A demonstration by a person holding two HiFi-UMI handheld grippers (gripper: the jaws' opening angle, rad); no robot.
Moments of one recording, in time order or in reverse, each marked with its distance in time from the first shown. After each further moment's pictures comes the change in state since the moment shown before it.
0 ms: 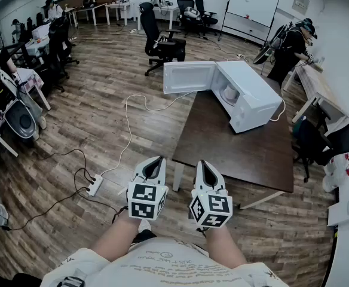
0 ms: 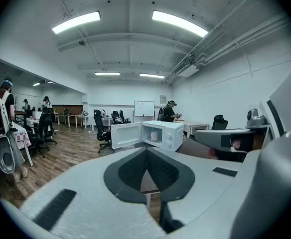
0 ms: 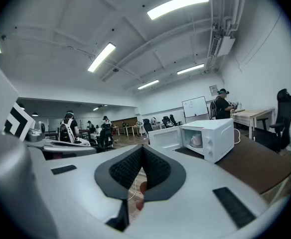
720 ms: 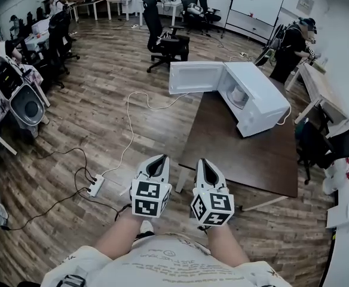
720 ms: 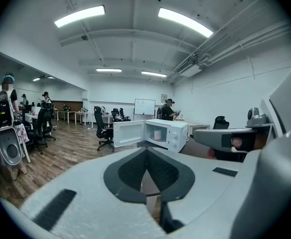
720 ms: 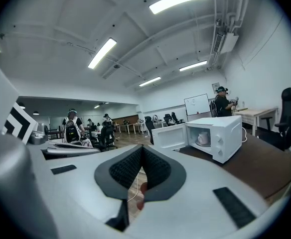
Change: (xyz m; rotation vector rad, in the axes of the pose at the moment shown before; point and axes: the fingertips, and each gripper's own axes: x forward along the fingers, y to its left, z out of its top) left arm 0.035 0.050 -0.006 -0.033 0.017 -0.018; right arm 0.058 0.025 -0.007 -0.004 0.027 0.011
